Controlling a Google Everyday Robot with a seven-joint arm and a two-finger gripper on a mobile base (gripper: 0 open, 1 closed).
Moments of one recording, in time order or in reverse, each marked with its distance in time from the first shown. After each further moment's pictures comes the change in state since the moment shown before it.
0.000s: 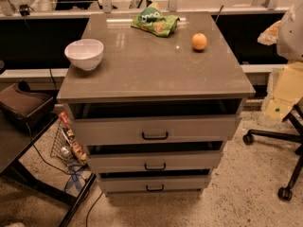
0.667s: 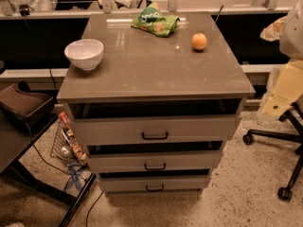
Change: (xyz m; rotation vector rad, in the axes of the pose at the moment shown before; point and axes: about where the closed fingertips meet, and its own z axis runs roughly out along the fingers) arm -0.003 -0.005 -0.003 0.043 -0.046 0.019
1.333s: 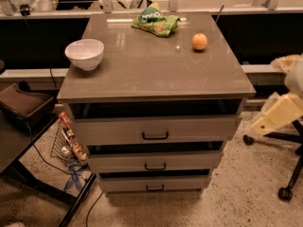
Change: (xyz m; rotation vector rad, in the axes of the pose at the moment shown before) arm 0.032 0.006 0.052 0.046 -0.239 0.258
